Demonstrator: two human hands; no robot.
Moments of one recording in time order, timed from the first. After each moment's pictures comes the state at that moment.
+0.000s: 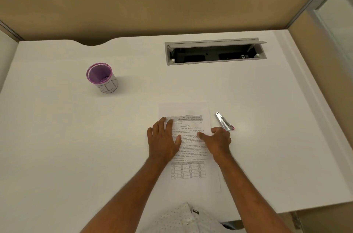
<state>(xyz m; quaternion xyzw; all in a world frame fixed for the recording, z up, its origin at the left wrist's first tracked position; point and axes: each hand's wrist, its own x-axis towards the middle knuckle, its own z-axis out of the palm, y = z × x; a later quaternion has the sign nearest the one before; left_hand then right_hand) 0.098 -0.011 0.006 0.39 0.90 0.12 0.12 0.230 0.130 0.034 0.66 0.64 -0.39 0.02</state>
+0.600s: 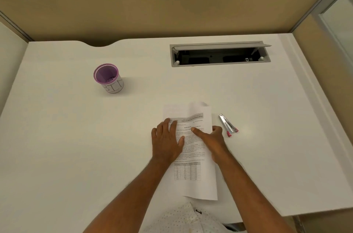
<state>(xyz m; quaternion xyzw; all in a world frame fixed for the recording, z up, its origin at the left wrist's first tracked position) 0.097 -0.014 -0.005 0.41 0.90 0.13 0.07 0.213 0.119 0.045 0.60 0.48 -0.64 -0.07</state>
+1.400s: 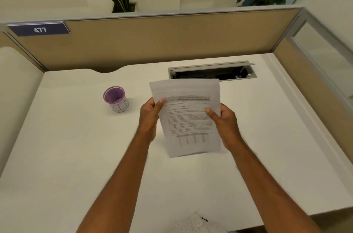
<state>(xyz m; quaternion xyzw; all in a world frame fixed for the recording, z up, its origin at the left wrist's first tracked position) 0.006 0.012 0.147 0.18 0.61 0.70 0.34 0.208 0.149 0.159 0.40 0.61 -0.64 -0.25</state>
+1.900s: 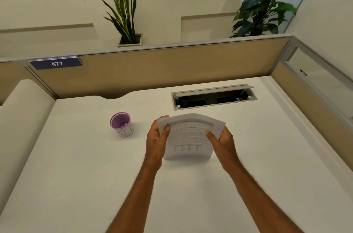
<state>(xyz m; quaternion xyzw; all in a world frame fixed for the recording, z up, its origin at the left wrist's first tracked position) 0.024 0.005 0.169 0.25 0.62 0.70 0.26 0.189 0.143 0.160 0.40 0.62 -0.60 -0.31</state>
